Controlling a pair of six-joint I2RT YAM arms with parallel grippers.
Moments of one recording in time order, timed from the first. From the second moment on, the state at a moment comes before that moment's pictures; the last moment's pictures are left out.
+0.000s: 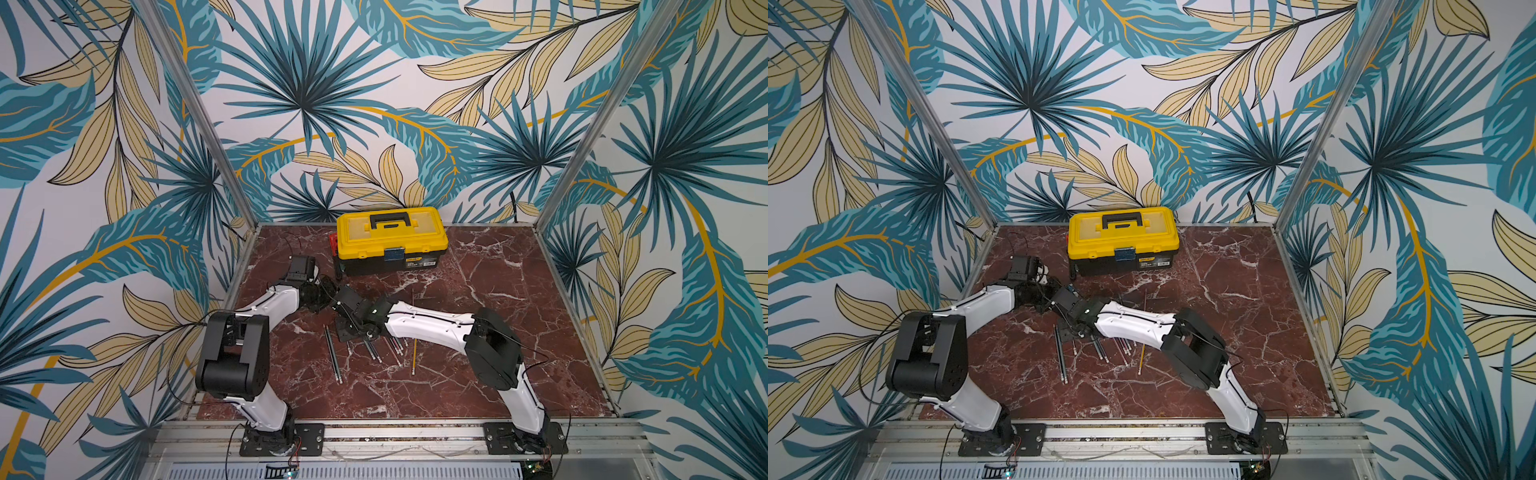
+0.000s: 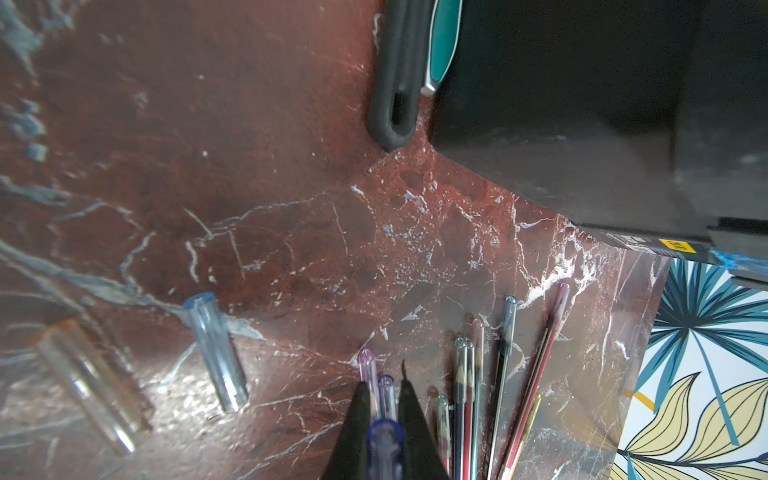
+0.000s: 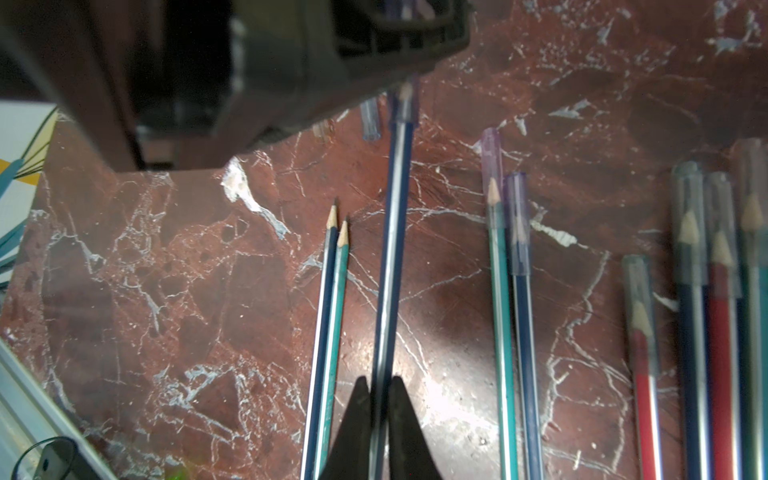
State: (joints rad) left arm -0.08 1.64 0.97 -0.31 0.37 -0.72; right arm 1.05 2.16 1.72 -0.55 0.08 0.66
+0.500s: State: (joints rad) left arm -0.08 1.65 0.97 -0.33 0.34 -0.70; right arm 1.04 2.17 1.69 -0.51 0.07 0.66
